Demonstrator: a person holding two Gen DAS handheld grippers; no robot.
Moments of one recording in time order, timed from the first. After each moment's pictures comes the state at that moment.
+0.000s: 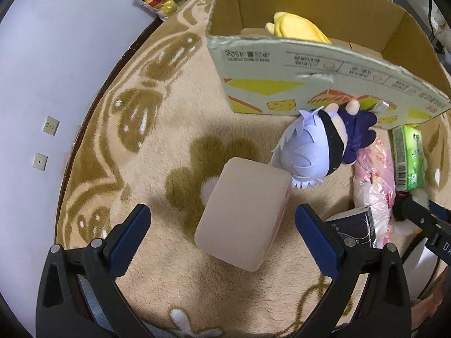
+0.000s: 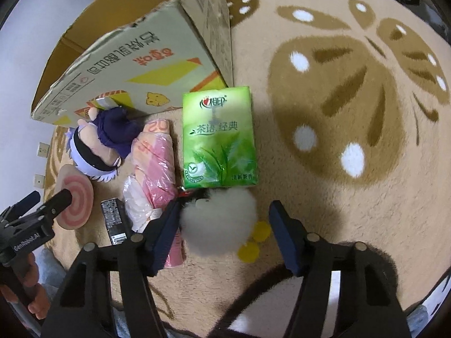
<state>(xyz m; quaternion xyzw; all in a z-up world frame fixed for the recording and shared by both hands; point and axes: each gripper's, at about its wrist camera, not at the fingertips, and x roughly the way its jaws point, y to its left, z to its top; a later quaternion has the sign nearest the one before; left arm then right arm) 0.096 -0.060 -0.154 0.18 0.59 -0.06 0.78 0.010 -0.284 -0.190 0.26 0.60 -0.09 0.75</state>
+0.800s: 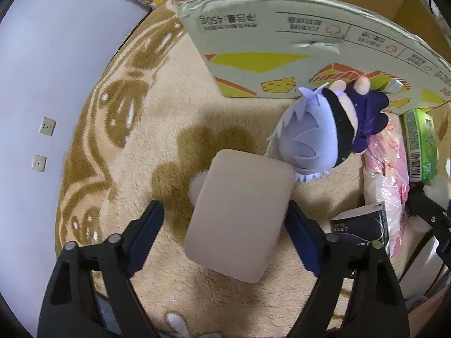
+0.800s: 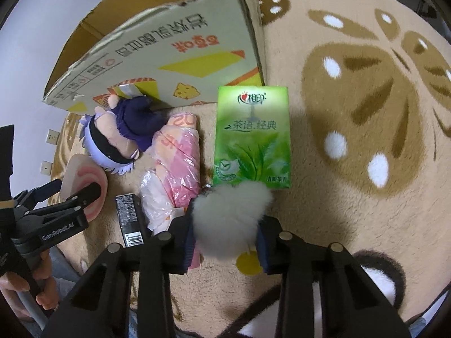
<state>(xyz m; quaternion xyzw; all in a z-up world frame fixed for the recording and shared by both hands) 0.098 -0.062 -0.174 0.20 0.61 -0.07 0.76 0.032 -0.247 -0.200 0.24 0.60 -0.06 0.76</state>
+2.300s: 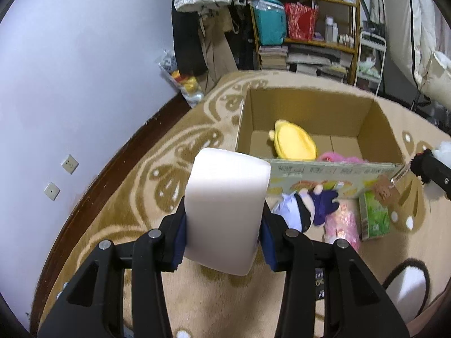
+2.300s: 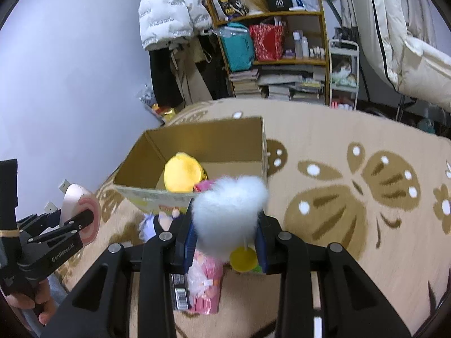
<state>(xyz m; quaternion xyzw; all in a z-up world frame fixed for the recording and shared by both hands) 0.050 -0.045 -0.055 0.13 0.40 -0.07 0.91 -0.018 -0.272 -0.053 0.16 0.35 -0.08 0.92</state>
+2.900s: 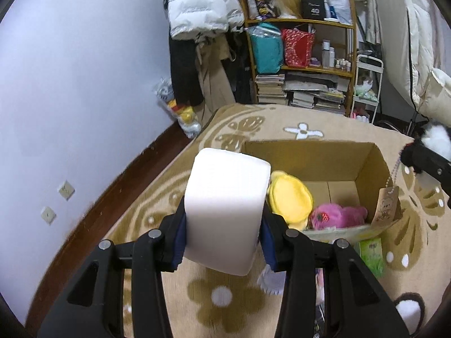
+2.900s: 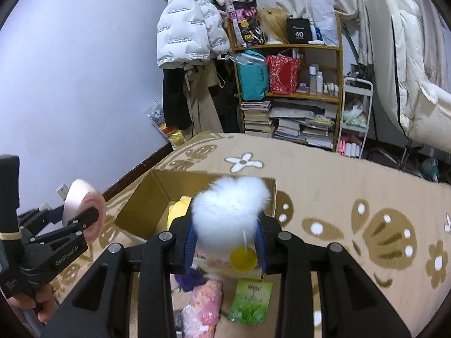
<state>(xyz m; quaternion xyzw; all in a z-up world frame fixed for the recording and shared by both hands) 0.091 -0.072 -0.028 0.13 0.34 -0.09 0.93 0.031 -0.279 -0.015 0.10 0.30 -0.07 0.95</state>
